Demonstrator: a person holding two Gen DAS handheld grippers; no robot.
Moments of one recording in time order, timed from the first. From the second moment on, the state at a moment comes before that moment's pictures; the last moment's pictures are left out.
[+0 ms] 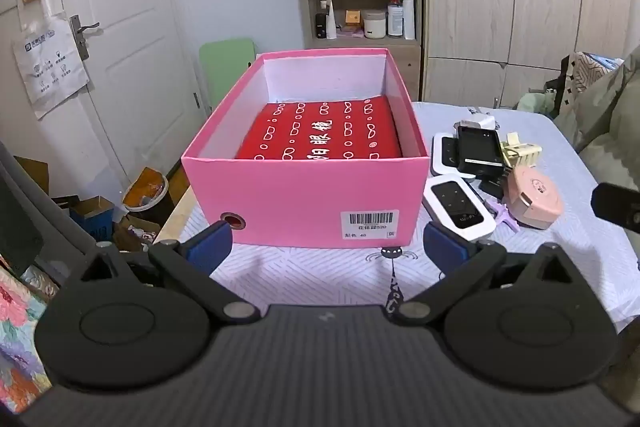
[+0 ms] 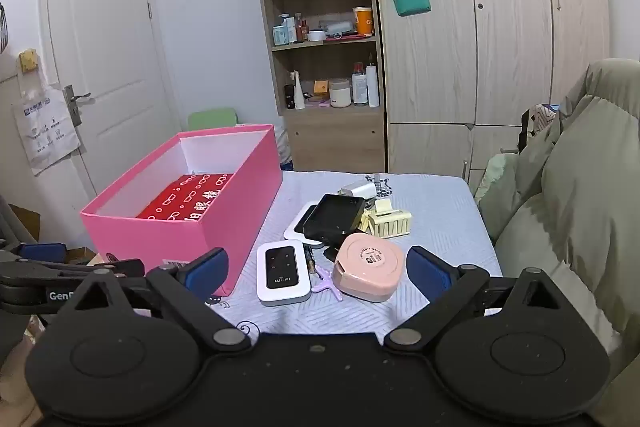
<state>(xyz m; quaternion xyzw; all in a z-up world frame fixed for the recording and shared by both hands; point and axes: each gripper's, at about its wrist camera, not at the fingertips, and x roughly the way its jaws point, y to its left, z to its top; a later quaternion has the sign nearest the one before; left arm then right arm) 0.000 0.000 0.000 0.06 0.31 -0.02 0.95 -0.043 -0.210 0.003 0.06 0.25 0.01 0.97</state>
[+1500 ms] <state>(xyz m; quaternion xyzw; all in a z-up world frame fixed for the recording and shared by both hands) 0.001 -0.019 -0.013 0.02 0.34 -0.05 0.94 -0.044 -0.230 -0.014 0.05 0.28 -0.04 0.96</state>
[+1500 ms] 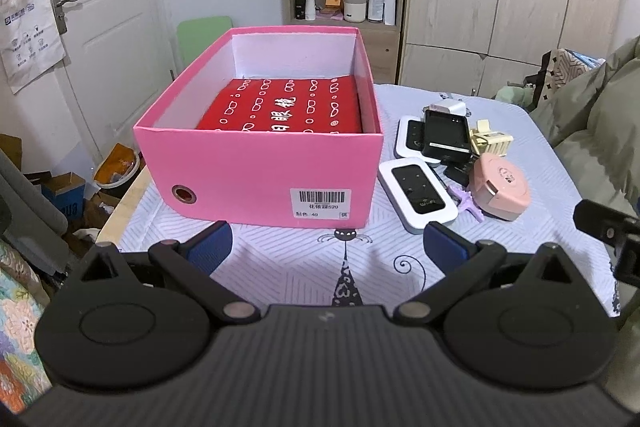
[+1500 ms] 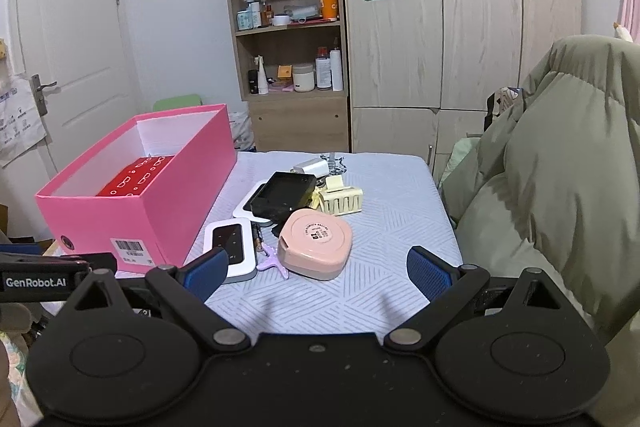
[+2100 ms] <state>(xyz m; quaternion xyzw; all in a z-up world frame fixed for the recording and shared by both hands) 0.007 -0.011 -0.022 0.01 0.35 -0.06 0.93 -0.037 -0.223 -0.023 0.04 0.29 -0.04 0.95</state>
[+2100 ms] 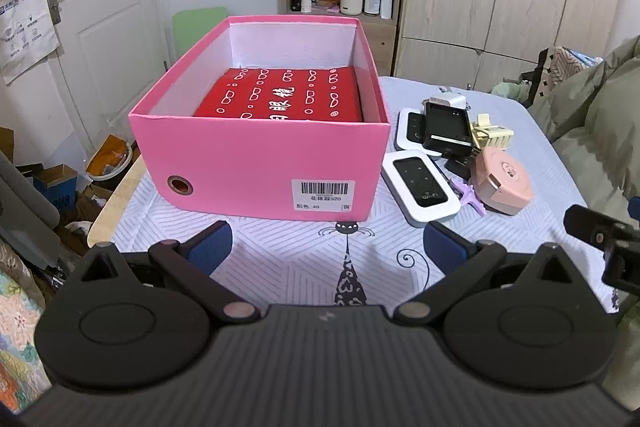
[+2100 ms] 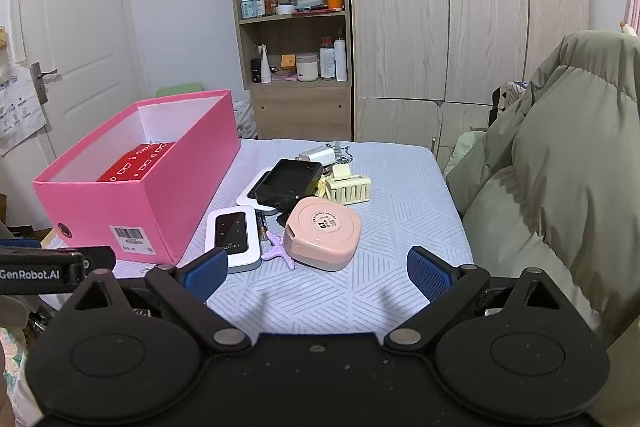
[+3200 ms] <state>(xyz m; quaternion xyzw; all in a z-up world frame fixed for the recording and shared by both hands) 0.016 -0.010 -0.024 0.01 0.38 -0.11 0.92 -0.025 -0.223 -0.030 0.04 0.31 -0.04 0.95</state>
